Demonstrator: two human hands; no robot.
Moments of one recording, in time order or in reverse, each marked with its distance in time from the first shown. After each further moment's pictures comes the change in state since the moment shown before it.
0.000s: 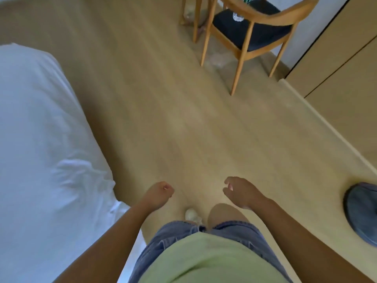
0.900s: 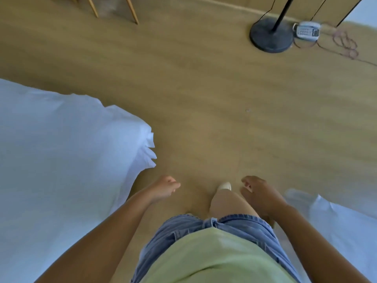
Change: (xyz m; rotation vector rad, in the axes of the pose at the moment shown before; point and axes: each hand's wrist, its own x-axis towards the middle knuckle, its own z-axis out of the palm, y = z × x) left_hand -0.397 -0.498 0.138 0.719 -0.477 0.195; right_hand -0.538 -0.104 0.675 0.488 0.288 0.520
